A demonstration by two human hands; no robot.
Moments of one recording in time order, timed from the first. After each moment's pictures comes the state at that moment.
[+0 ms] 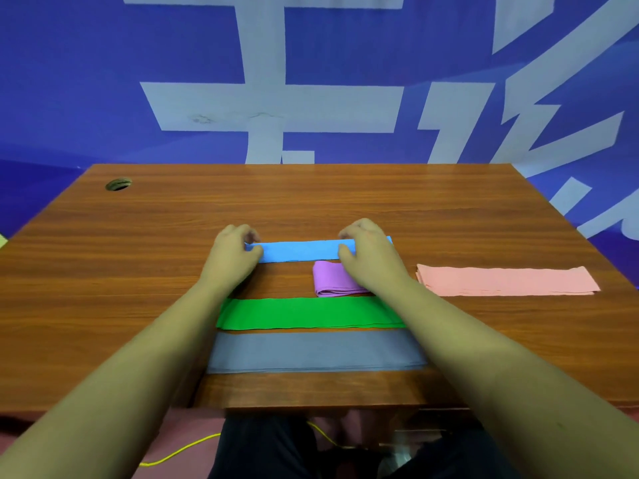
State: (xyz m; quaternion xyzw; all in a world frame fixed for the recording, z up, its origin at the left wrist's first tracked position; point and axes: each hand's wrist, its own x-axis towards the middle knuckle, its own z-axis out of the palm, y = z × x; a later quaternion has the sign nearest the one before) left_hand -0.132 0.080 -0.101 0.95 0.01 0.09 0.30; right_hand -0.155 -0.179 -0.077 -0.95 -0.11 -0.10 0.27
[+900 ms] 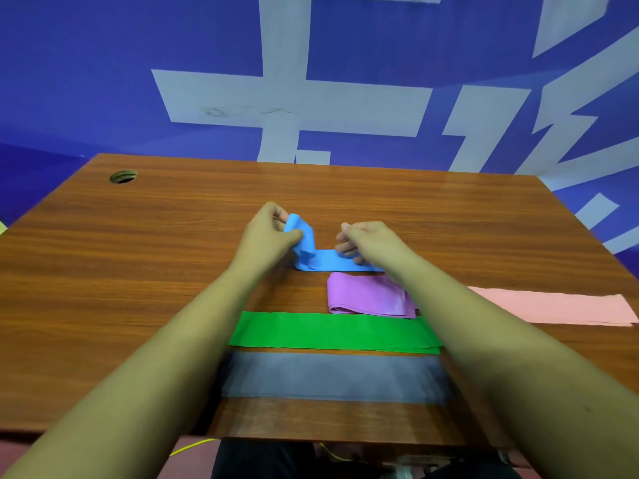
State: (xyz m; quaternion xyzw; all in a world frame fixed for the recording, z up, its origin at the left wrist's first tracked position) left_hand -0.109 0.045 -0.075 0.83 0.04 0.07 0.54; right_hand -0.103 -0.151 -0.062 -0.83 0.03 0.14 0.53
